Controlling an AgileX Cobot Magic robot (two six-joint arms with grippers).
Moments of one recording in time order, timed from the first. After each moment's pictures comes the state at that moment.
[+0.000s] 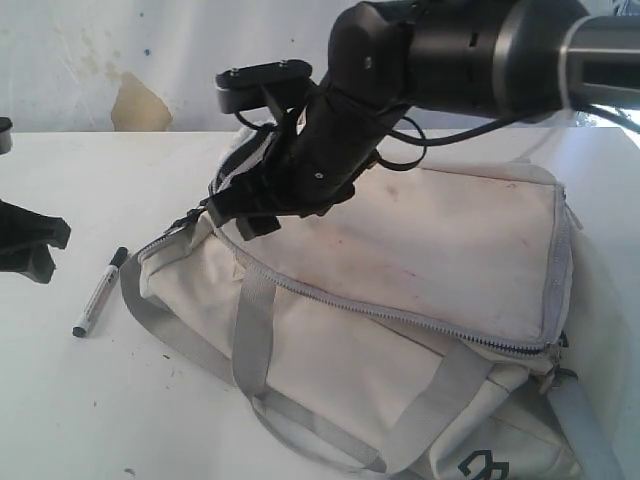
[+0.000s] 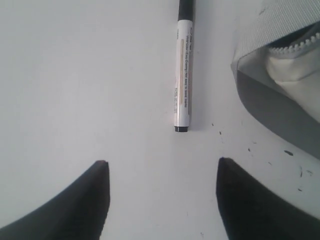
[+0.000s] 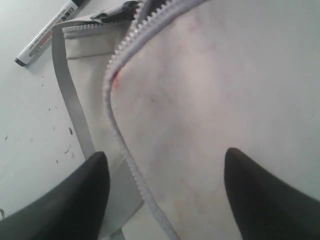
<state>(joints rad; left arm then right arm) -0.12 1.50 -0.98 -0.04 0.81 -0.02 0.73 1.86 -1.51 0.13 0.74 -0.03</state>
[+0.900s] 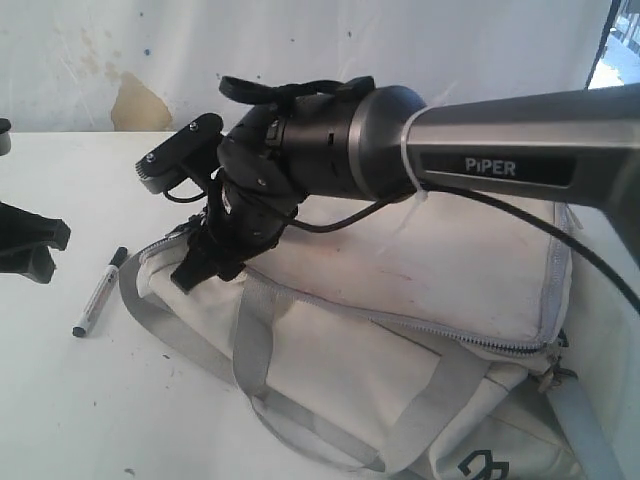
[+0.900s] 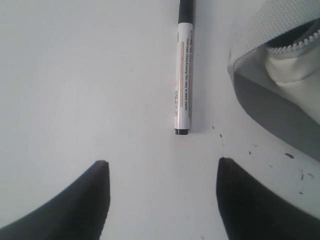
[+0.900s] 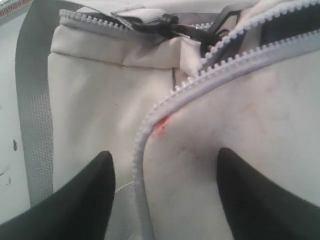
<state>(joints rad) -0.12 1.50 -0.97 -0.04 0.79 -0.02 0.88 2.02 -1.56 -0.33 0.63 0.13</state>
